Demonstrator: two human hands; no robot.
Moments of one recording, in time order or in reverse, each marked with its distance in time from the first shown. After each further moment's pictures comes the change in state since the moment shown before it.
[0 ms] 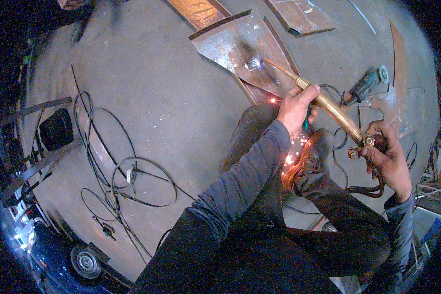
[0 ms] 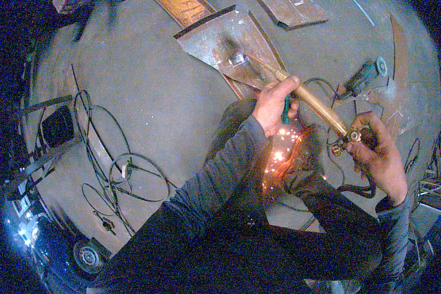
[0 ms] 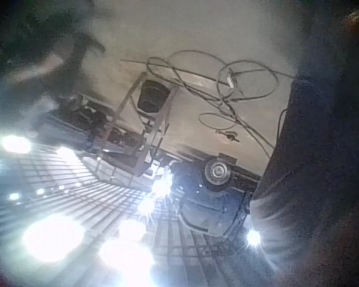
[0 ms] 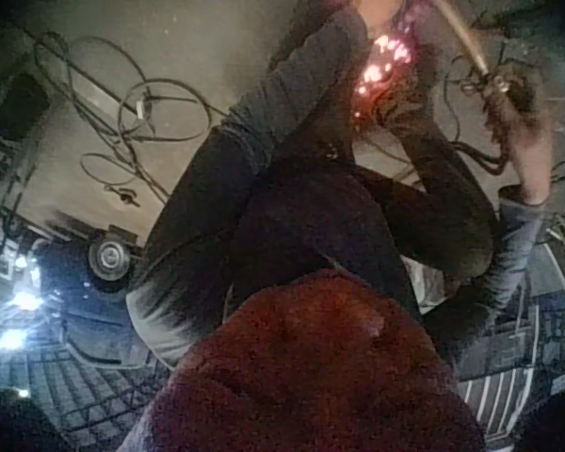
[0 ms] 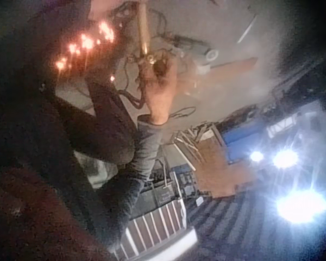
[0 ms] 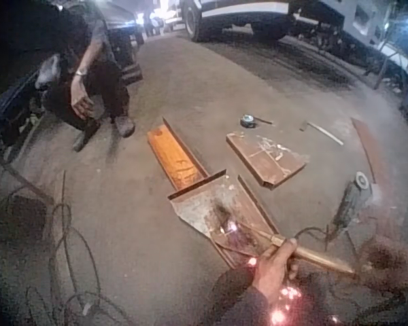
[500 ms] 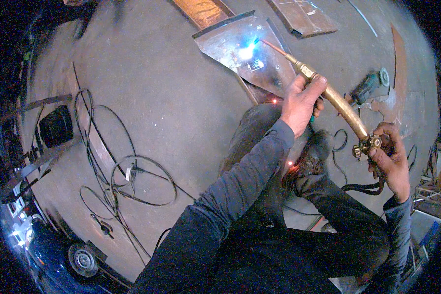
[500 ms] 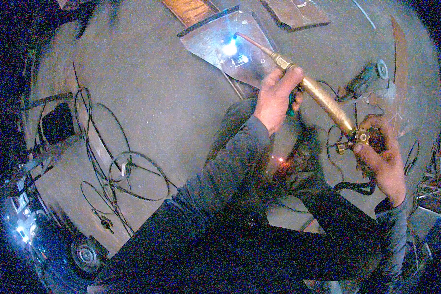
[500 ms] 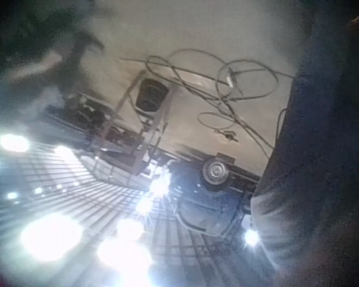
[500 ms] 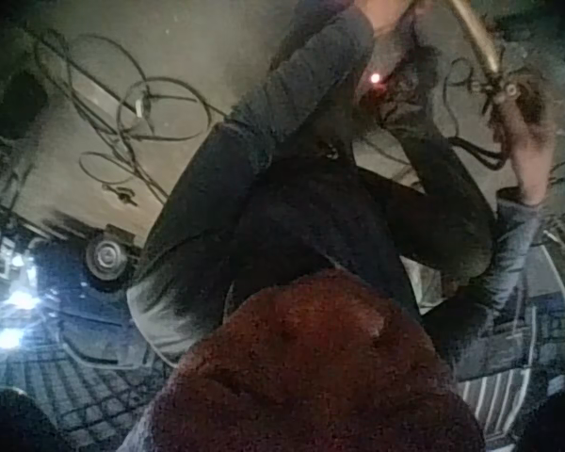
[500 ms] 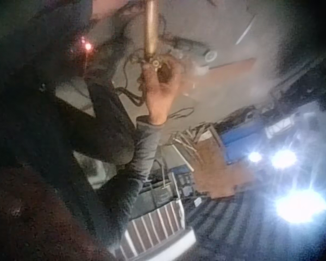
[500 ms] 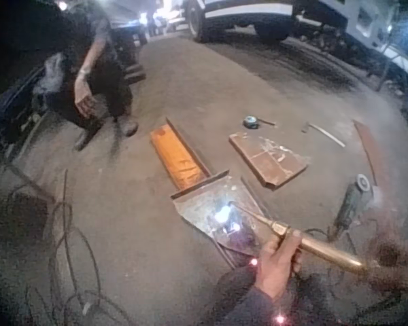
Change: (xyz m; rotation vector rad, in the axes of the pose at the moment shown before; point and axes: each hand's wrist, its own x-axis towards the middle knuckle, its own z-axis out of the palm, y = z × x) left_hand -0.001 0.014 0.015 0.078 -0.053 0.229; right_hand -0.008 0.008 -0.004 0.077 0.112 -0.094
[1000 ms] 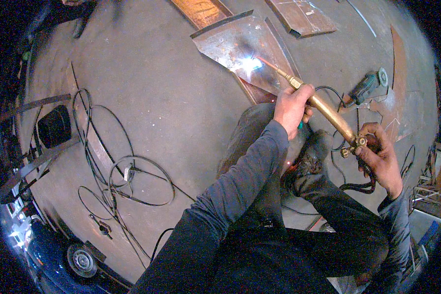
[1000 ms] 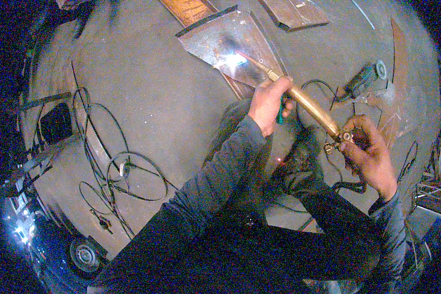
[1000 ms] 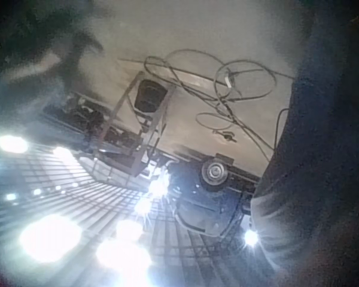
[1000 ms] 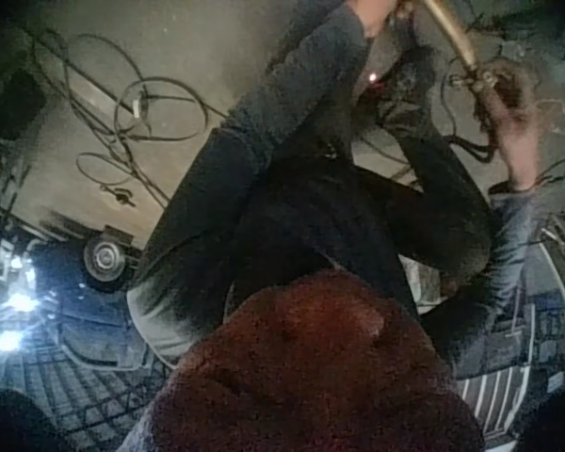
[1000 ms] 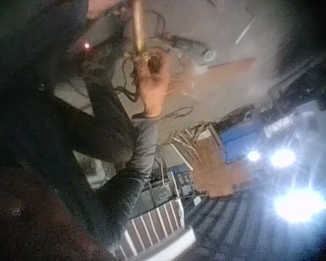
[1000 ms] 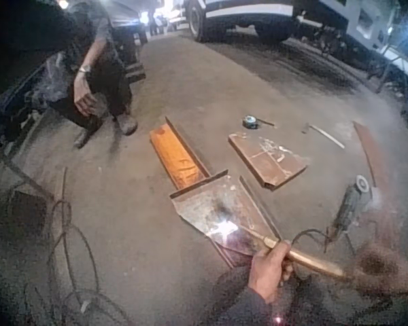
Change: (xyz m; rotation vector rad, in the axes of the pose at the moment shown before) left_hand -0.004 -0.008 -0.017 -0.025 0.143 -0.219; right_hand 0.014 0.004 0.017 -0.033 -0.088 0.099
